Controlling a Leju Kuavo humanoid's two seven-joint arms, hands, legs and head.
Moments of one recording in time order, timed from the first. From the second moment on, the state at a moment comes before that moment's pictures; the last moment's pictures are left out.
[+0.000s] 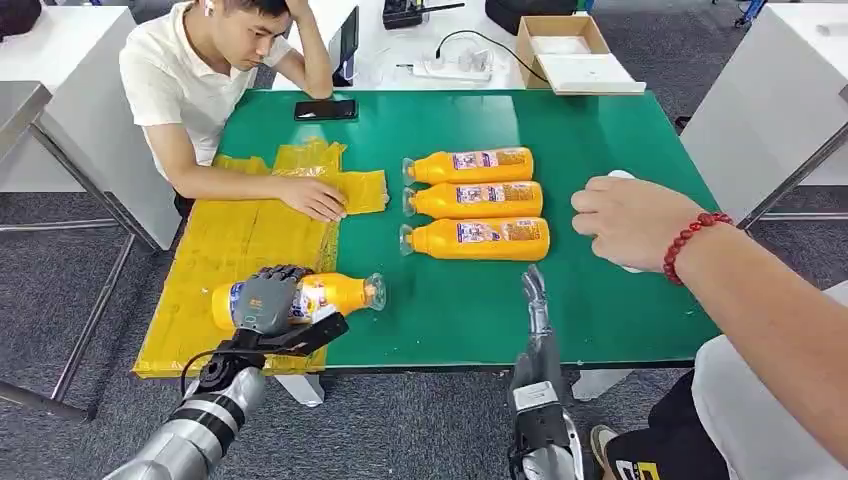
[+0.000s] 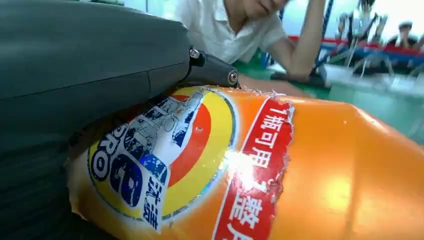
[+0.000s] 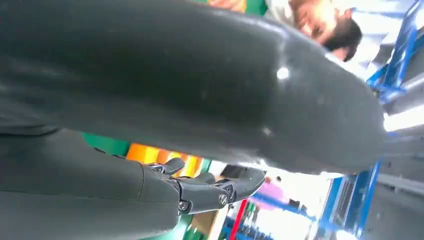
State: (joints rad) left arm -0.49 -0.05 -0.26 -0.63 -1.03 0.53 -0.13; right arm 0.07 0.14 0.16 -1.38 0.22 -0.22 -0.67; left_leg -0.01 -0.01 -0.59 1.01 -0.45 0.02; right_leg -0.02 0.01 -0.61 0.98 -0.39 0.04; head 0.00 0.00
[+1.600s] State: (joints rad) left arm -0.23 -0.02 -0.17 -1.20 -0.13 0.07 -0.47; right arm 0.09 0.14 0.21 -1.27 0.15 -0.28 -0.67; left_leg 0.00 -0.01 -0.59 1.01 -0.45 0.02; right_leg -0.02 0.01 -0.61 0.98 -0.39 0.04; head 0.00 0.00
